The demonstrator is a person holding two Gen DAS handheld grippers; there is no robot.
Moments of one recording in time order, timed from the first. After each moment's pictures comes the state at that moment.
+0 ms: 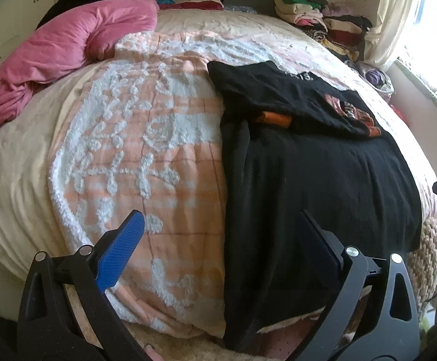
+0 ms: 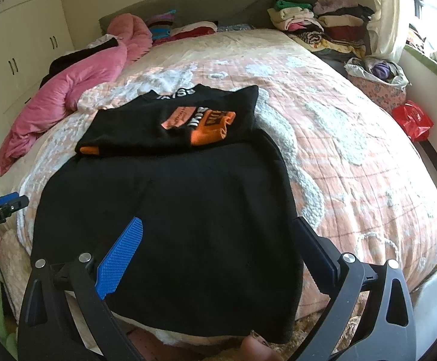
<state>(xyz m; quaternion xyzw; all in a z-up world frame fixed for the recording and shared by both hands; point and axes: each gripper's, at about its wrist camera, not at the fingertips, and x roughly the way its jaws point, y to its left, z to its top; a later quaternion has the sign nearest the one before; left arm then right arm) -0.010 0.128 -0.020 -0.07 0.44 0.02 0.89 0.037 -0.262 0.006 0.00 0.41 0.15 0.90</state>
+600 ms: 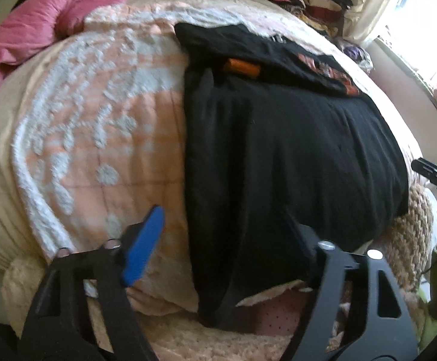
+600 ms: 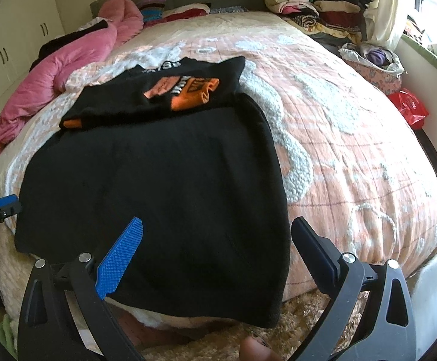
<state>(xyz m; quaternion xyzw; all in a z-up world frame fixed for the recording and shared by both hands) -0.025 0.105 -0.055 -0.08 0.49 -0.05 0.87 0.032 -0.274 -0.024 -0.01 0.45 0.14 0.88</state>
